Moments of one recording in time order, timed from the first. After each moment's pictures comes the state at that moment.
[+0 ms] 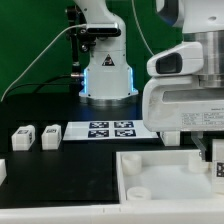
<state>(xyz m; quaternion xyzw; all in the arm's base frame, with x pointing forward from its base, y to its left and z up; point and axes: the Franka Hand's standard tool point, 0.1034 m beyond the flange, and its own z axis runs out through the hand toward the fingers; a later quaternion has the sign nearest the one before) 0.624 0.120 0.069 -0.98 0.21 -0.02 0.06</state>
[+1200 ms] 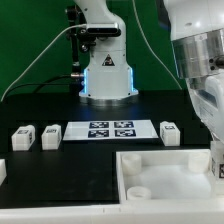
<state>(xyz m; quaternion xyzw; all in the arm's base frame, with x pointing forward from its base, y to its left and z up) 0.625 0.124 0.068 -0.69 0.71 0.02 0.12</state>
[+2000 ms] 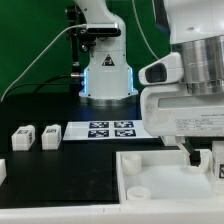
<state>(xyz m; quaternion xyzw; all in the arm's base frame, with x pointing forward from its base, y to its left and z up) 0.626 0.117 0.062 -0.96 0.26 -0.03 0.09</state>
